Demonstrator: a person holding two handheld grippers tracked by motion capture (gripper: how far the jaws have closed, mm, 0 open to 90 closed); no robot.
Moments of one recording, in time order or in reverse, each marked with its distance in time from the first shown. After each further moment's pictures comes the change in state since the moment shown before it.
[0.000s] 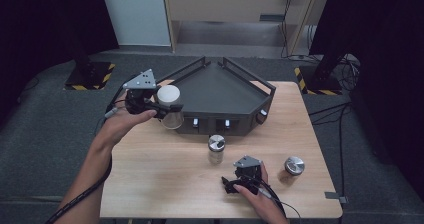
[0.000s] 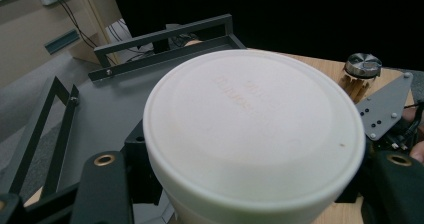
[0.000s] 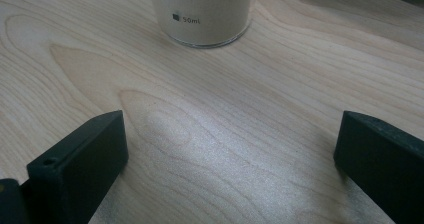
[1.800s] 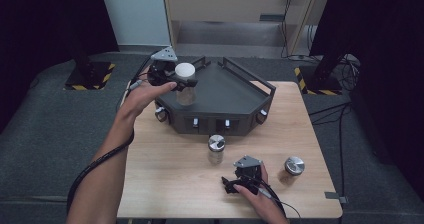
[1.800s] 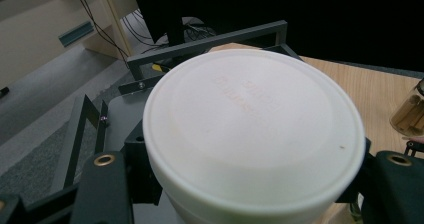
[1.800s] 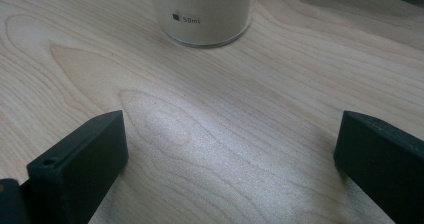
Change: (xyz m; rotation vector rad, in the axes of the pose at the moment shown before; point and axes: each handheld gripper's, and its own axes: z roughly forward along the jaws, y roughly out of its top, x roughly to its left) left arm 0.061 0.030 0.064 0.045 0.041 -0.027; right arm 0.000 0.000 0.000 -0.001 0.000 -0.002
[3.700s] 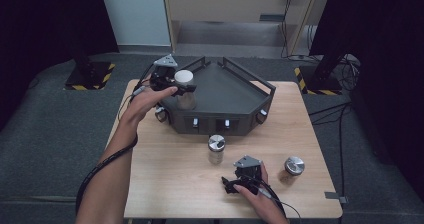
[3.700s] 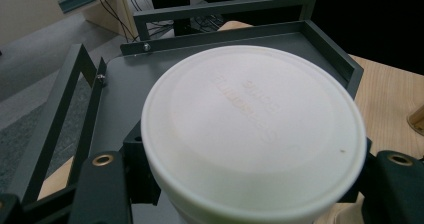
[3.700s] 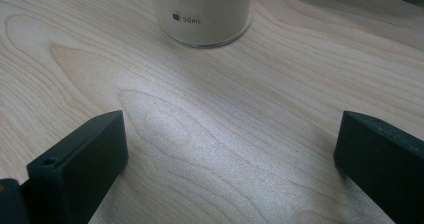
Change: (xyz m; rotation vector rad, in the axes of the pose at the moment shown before) left arm 0.010 -0.030 0.020 0.027 0.019 -0.108; right arm 0.000 0.000 0.000 0.002 0.000 0.001
